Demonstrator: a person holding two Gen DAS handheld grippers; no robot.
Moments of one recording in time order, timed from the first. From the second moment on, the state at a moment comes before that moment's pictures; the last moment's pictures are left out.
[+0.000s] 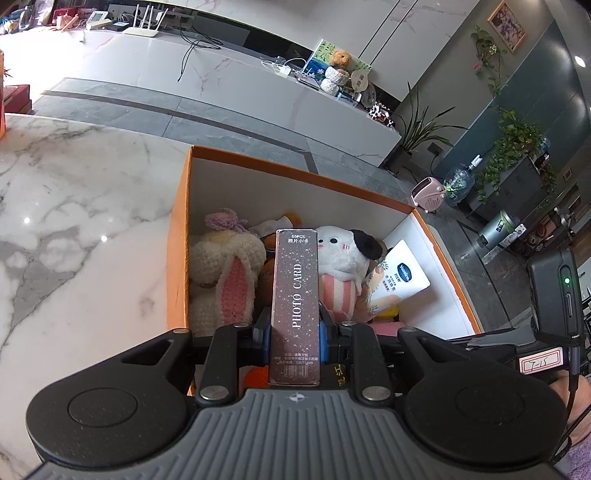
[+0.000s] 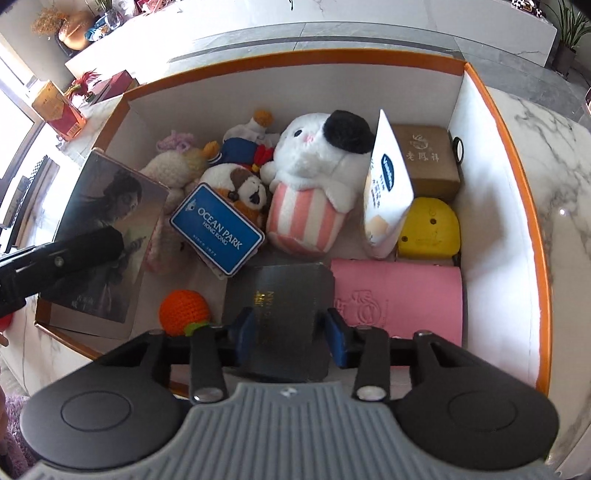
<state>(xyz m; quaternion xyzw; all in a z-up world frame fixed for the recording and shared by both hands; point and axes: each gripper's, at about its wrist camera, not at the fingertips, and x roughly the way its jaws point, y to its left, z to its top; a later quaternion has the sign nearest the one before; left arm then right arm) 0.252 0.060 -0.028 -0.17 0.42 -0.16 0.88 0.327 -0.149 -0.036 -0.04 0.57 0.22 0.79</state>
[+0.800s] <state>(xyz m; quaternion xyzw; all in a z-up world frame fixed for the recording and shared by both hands) 0.273 0.034 0.005 0.05 0.53 -0.15 0.83 0.296 -0.172 -0.008 0.03 0.50 0.23 0.84</state>
